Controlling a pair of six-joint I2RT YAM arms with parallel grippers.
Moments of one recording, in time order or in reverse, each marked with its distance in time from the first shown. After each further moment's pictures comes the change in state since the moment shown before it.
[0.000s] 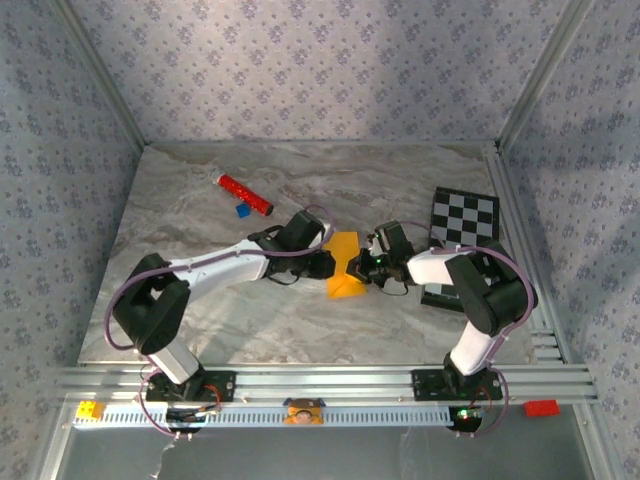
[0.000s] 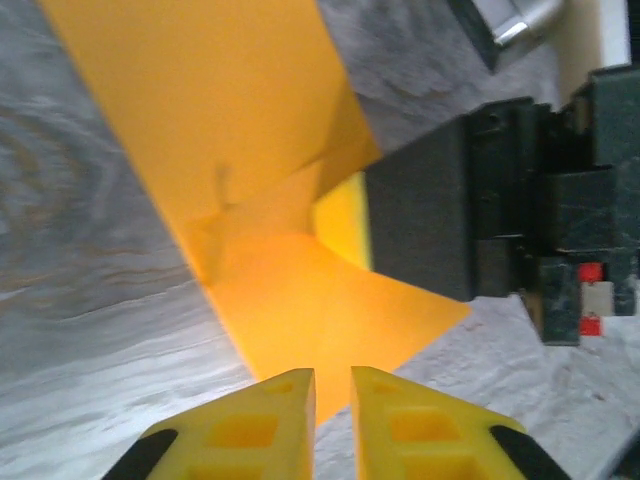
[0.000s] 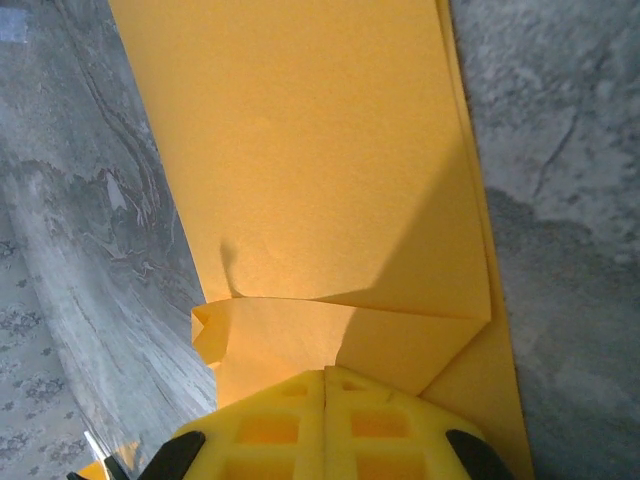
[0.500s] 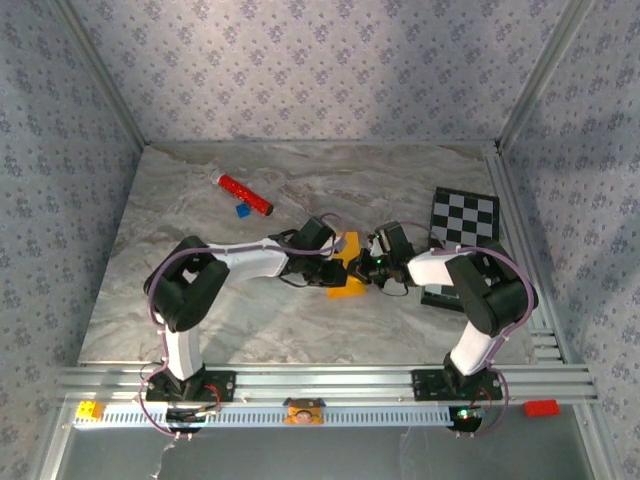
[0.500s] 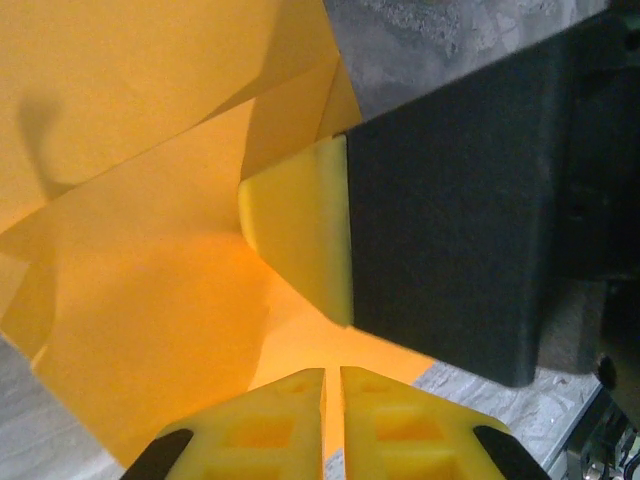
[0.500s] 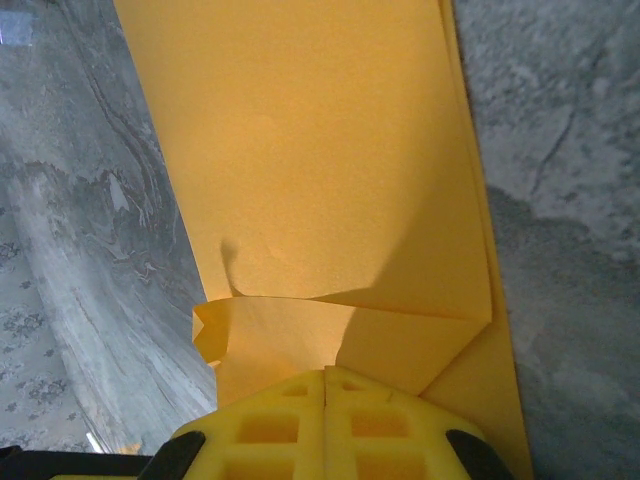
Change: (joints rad) left arm 0.000 0.209 0.041 0.100 0.198 -0.049; right arm 0.001 -0.002 -0.010 0.017 0.002 0.004
